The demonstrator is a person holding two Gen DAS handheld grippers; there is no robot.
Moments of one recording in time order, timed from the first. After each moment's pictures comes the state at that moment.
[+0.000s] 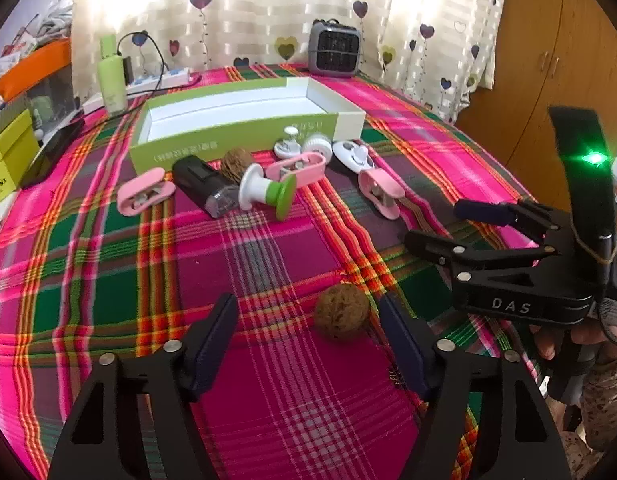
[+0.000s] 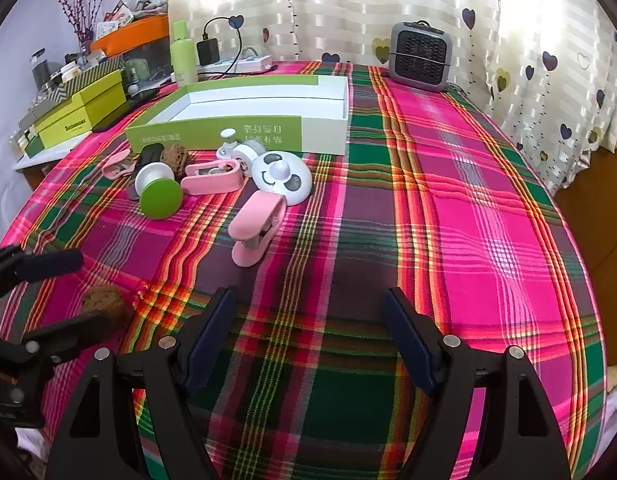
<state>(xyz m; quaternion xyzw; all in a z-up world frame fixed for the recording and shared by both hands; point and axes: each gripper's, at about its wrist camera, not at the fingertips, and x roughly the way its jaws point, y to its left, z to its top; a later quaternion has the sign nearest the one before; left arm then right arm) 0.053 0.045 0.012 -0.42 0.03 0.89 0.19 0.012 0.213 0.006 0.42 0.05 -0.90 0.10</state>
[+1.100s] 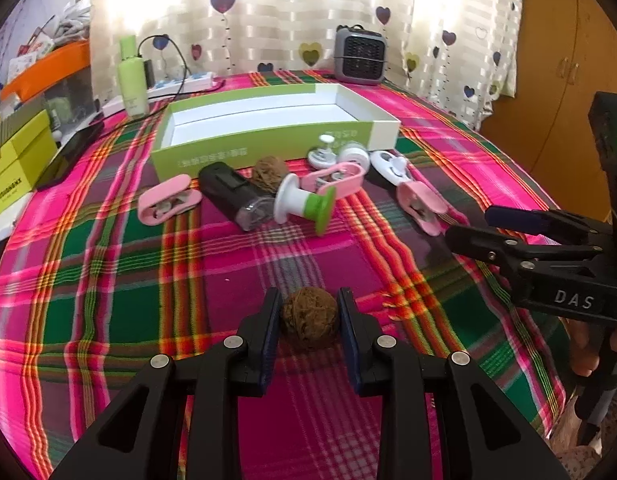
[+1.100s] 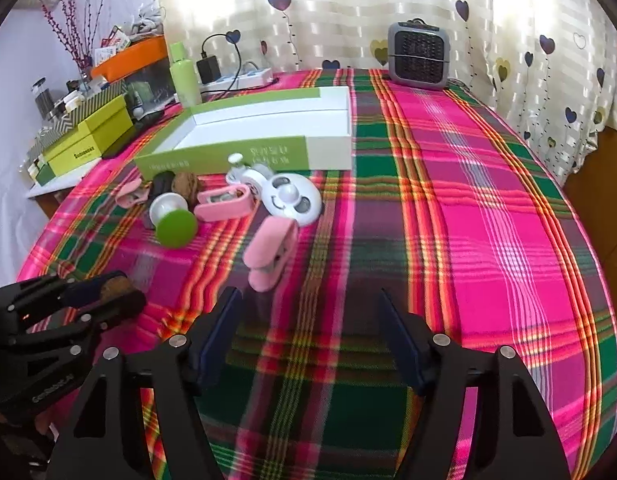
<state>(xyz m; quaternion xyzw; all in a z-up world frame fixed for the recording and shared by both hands) 0.036 0.033 0.007 -0.40 0.03 0.90 0.14 0.005 0.214 0.018 0.41 0.00 -0.90 0.12</state>
